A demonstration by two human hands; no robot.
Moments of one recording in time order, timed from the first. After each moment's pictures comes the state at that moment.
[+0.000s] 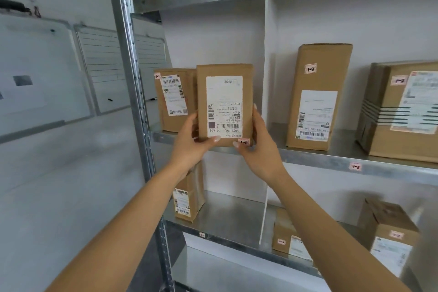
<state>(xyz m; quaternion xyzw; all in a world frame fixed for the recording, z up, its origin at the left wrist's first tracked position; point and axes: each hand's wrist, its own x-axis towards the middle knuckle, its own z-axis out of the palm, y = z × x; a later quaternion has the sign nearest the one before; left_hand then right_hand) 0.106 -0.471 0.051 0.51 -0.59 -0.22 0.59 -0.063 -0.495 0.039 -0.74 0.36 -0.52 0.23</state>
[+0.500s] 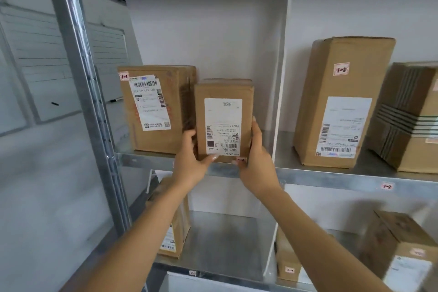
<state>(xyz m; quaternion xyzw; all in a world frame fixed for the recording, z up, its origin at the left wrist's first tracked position) 0.145 -0.617 0.003 0.51 -0.61 -0.24 0.56 -0.013 -0.591 0.015 -0.69 0.55 -0.45 0.12</state>
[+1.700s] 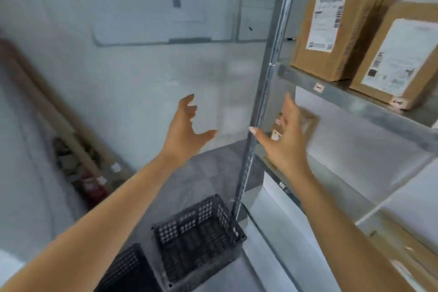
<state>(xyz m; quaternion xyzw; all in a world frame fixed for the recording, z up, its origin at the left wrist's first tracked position) 0.202 -0.283 -0.068 0.77 -0.32 -0.01 0.56 0.071 -0.448 -0.071 -0.80 0.19 -0.40 0.41</state>
